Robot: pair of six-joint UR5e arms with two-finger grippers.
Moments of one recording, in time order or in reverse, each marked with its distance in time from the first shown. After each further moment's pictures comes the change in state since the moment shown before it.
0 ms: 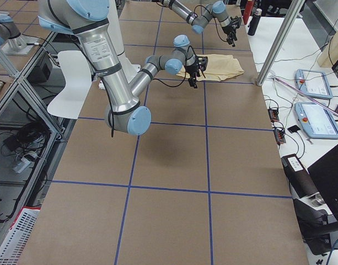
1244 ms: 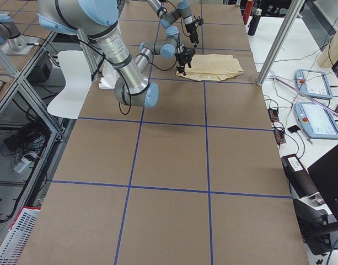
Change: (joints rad) left arm 0.327 0.446 -0.462 -0.190 0.033 -0.569; right arm -0.223 0.312 -0.344 -0.071 -0.211 0.343
